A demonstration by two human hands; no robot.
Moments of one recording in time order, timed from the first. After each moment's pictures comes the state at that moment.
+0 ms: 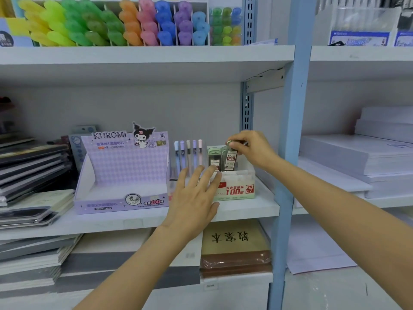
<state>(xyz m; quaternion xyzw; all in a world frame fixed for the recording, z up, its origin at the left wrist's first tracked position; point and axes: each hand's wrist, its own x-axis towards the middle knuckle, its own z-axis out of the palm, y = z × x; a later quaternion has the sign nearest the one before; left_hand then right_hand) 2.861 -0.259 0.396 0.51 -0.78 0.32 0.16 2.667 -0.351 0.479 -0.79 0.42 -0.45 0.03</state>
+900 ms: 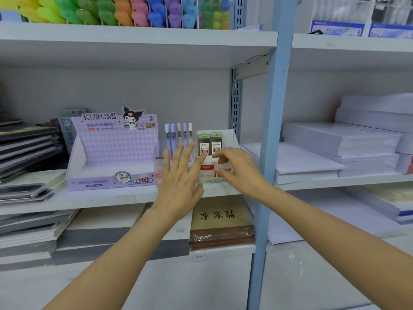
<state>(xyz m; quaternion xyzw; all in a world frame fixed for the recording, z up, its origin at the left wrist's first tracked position) 2.859 -0.238 0.387 0.52 -0.77 0.26 0.26 2.674 -0.266 0.406 -0.81 0.43 -0.39 -0.04</state>
